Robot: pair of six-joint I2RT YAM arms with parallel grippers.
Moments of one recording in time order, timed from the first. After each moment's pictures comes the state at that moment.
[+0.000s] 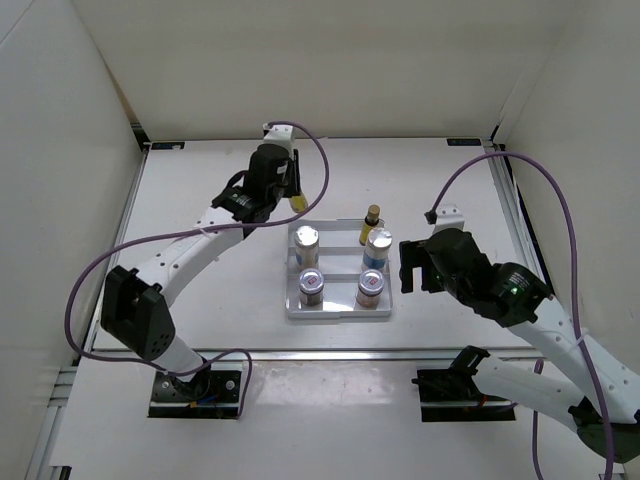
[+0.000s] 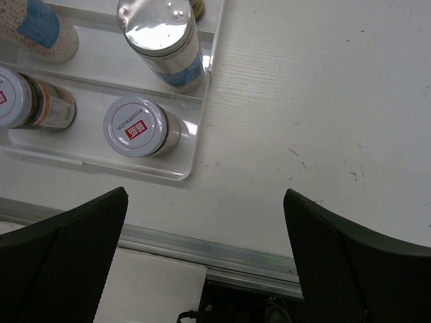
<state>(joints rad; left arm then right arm) -0.58 1.54 1.36 -0.22 -0.32 -0.25 0.83 0.83 1.06 -1.02 0.40 0.44</state>
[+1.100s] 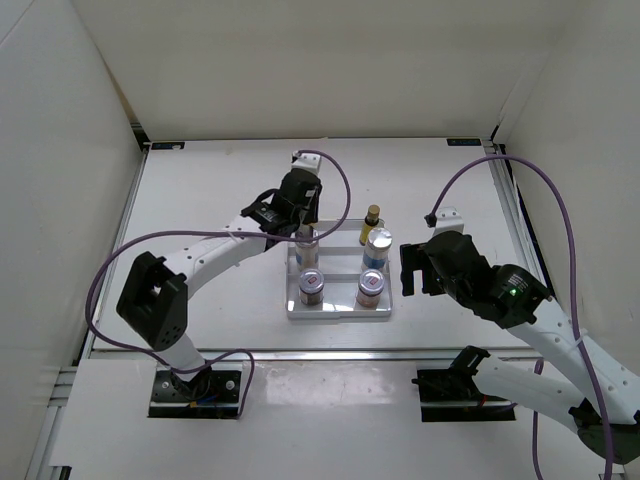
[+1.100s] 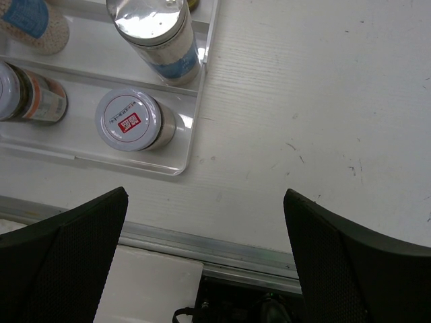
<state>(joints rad) -0.69 1.64 1.29 -0.22 -0.38 -0.27 0.83 0.82 1.03 -1.03 0.40 0.44</state>
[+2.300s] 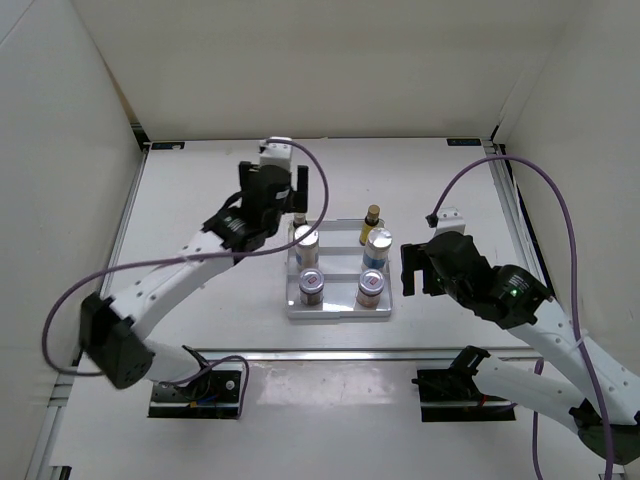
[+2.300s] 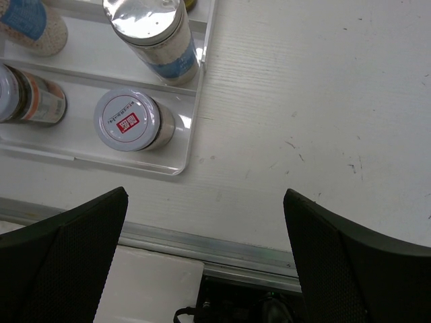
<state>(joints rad) -0.71 1.43 1.26 -0.29 -0.56 -0.22 0.83 0.82 1.03 -1.03 0.41 0.45</state>
